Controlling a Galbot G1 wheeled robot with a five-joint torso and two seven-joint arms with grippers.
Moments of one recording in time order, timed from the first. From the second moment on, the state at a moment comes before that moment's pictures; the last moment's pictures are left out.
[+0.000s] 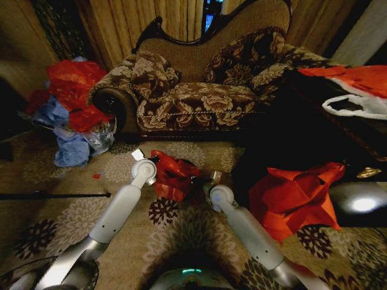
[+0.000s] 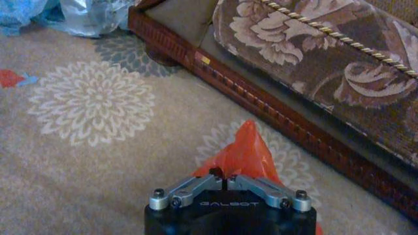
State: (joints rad) left arm 0.61 -1.10 -0.13 -1.73 -1.39 0.36 -1.07; right arm -0.72 1.28 -0.11 1.66 1.07 -0.47 0.46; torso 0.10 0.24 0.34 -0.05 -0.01
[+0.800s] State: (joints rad) left arm 0.64 -1.12 -0.14 -1.78 -1.39 0.34 -1.08; right arm -0.53 1.30 -0.15 1.49 0.91 -0.42 0.39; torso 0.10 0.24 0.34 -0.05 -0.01
